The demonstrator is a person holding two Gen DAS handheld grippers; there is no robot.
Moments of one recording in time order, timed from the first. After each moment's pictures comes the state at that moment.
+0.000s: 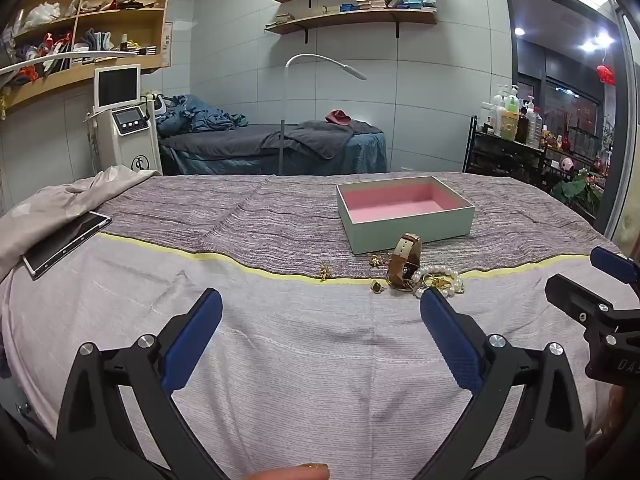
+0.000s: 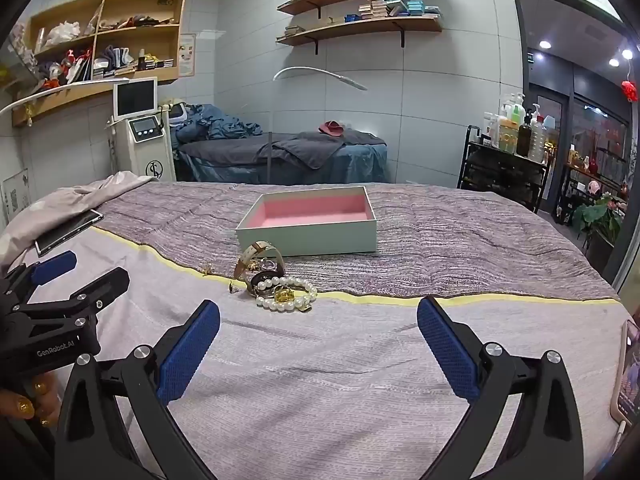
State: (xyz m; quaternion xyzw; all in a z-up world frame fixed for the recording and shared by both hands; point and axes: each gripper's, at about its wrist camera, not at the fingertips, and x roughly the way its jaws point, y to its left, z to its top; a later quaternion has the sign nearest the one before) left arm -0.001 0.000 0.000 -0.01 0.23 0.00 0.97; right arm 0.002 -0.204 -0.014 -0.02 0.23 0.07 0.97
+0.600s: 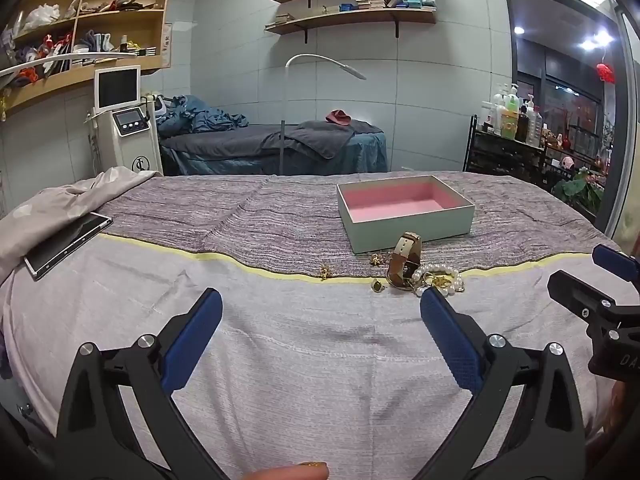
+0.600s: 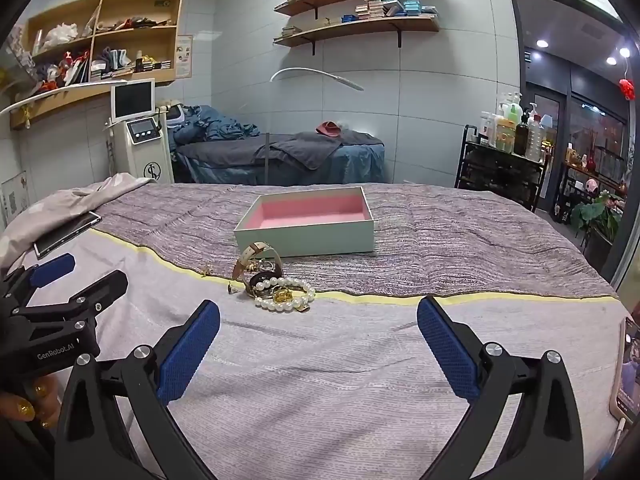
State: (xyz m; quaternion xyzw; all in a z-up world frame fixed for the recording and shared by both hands) left arm -0.002 0.000 0.000 0.00 0.23 0.00 0.97; right arm 0.000 -0.208 -0.012 -0.02 0.23 0.07 0.97
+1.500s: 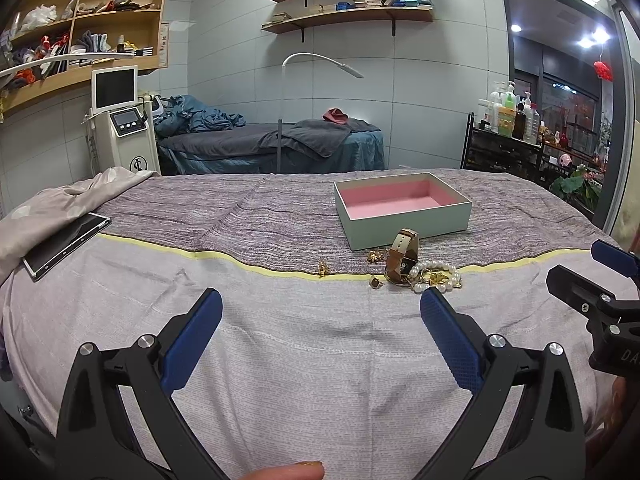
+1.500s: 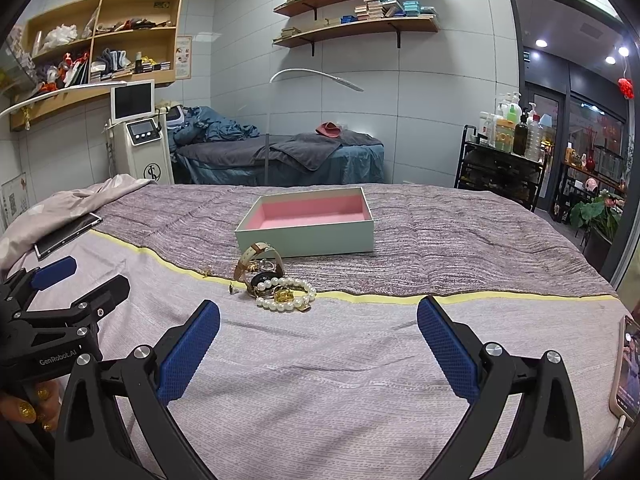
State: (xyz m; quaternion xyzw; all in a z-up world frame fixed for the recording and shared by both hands) left arm -0.004 -0.002 -0.001 0.00 0.23 0.00 0.97; right arm -0.003 -0.209 -0.009 -0.02 0.23 0.07 0.97
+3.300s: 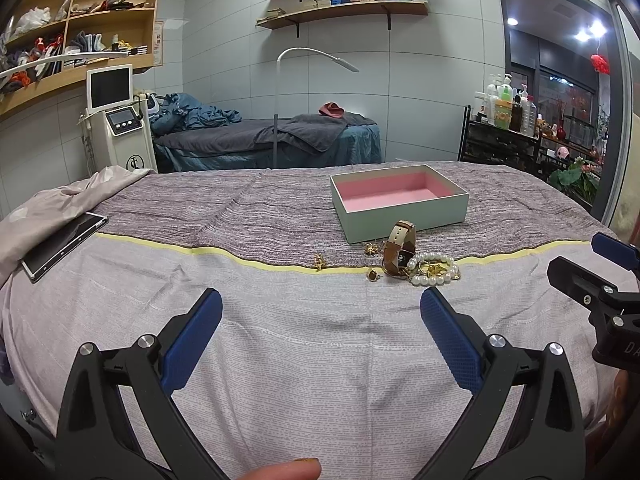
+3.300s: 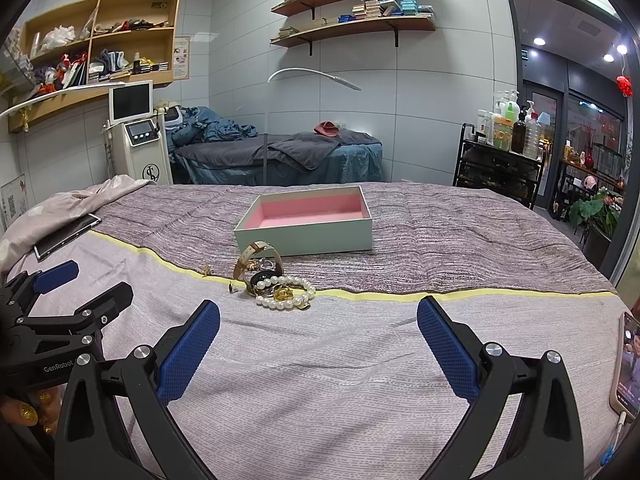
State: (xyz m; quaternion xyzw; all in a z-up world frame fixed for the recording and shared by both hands) left arm -0.003 -0.004 -0.004 0.01 0.24 -0.01 0.97; right arm -0.004 -0.209 -0.012 -0.01 0.23 0.06 0.97
